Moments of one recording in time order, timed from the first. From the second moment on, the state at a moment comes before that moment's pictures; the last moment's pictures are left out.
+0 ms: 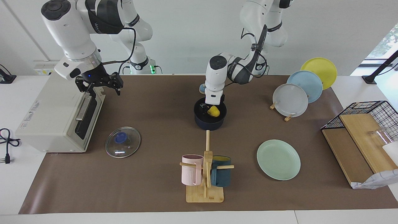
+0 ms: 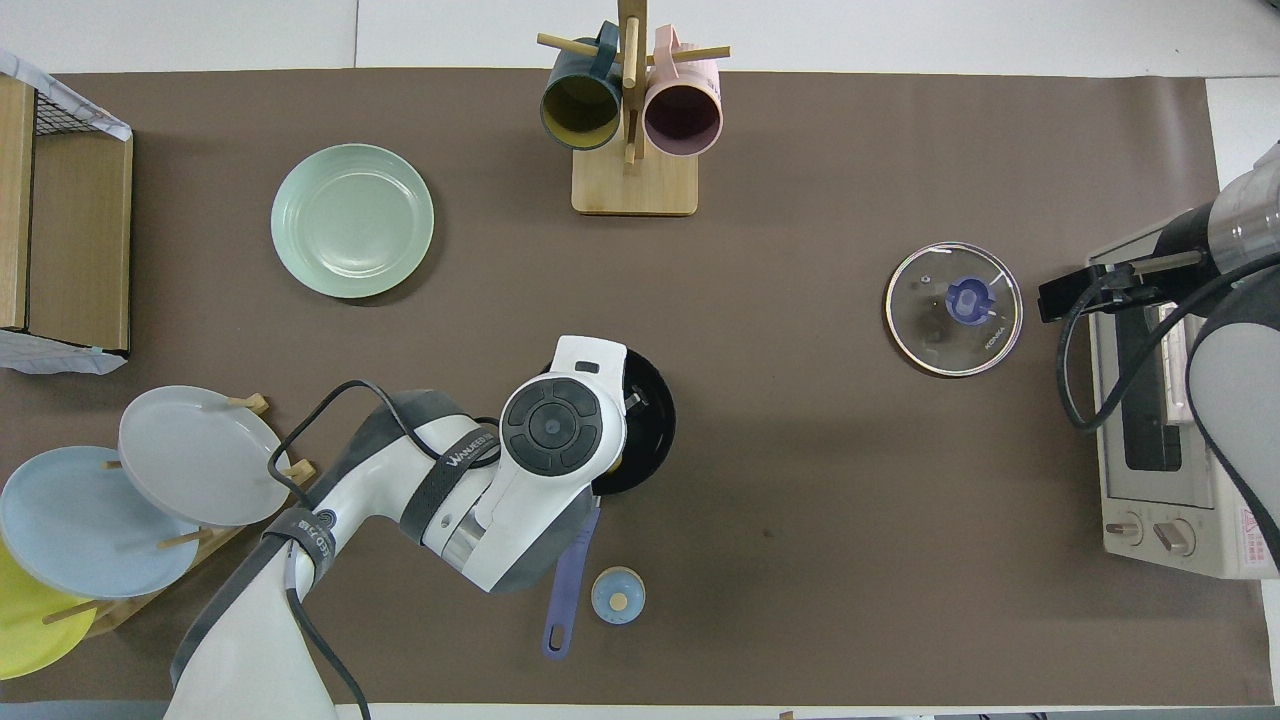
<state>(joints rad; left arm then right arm) -0.73 0.22 -0.03 -2.08 -0.02 2.32 -1.27 0.06 0.00 -0.02 -1.68 -0.01 1.67 -0.08</state>
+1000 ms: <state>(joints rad) -0.73 0.21 -0.03 -2.08 -0.02 2.31 -1.27 0.05 -0.03 -0.02 -1.68 -0.01 1.65 -0.01</state>
